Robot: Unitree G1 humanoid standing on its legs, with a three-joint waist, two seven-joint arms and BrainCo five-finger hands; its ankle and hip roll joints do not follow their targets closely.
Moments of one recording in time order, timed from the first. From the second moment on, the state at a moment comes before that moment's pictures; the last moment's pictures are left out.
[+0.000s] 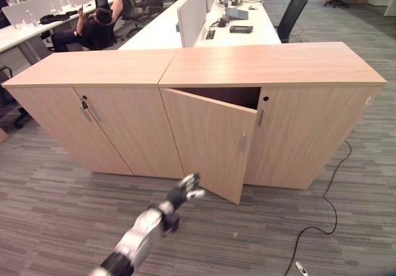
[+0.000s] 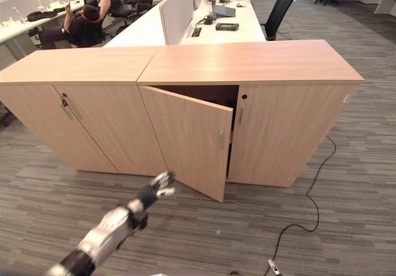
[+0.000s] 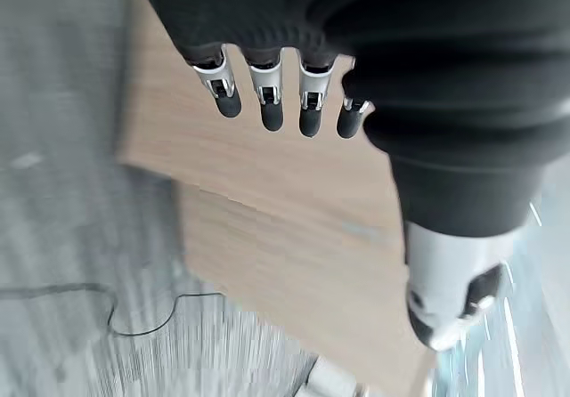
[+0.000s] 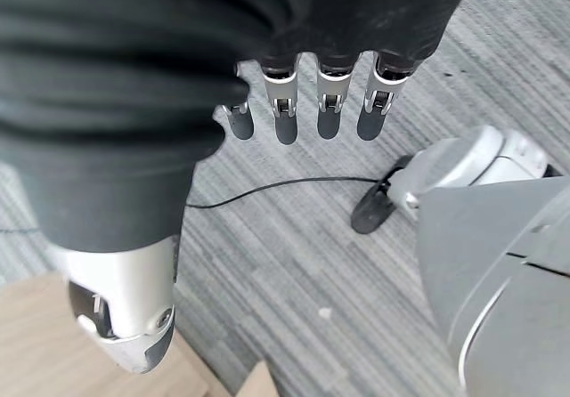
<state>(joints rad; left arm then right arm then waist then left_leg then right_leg) 0.11 0.37 -0.45 0.47 -0.72 -0.03 -0.24 0.04 -0.26 -0.17 1.41 0.80 -0.01 -0.02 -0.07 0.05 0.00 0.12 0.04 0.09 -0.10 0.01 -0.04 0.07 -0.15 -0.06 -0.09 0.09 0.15</state>
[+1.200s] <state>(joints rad) -0.01 0.22 -0.25 1.34 -0.03 -0.09 -0.01 -0.03 -0.23 -0.14 1.41 0.68 -0.02 -0.04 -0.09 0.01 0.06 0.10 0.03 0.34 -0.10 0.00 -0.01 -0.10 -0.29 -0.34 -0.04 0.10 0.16</state>
